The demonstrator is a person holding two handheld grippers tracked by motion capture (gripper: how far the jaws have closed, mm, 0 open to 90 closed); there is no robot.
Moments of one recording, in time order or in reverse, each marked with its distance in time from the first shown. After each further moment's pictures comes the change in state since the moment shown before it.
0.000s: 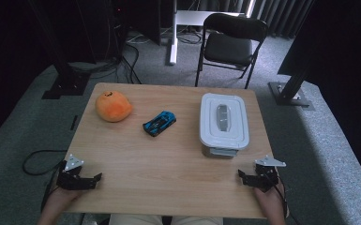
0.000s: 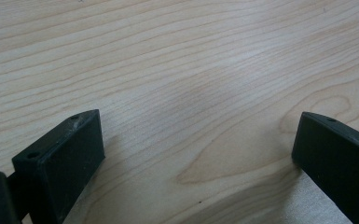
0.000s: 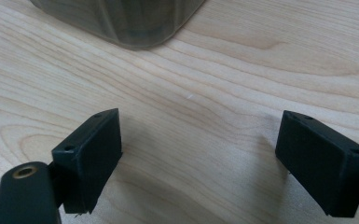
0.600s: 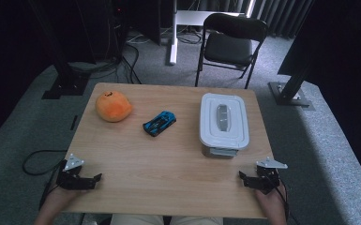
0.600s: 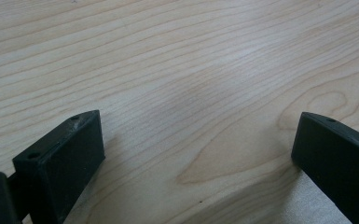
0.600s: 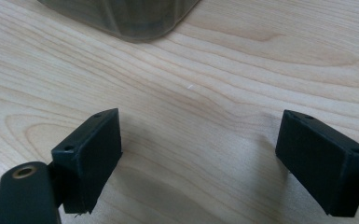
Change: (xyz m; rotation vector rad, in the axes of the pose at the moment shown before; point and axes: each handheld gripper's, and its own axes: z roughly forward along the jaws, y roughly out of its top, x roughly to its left) left arm 0.002 0.002 0.000 0.013 -0.023 0.026; right arm 0.000 -0.004 -0.004 0.001 -0.001 0.006
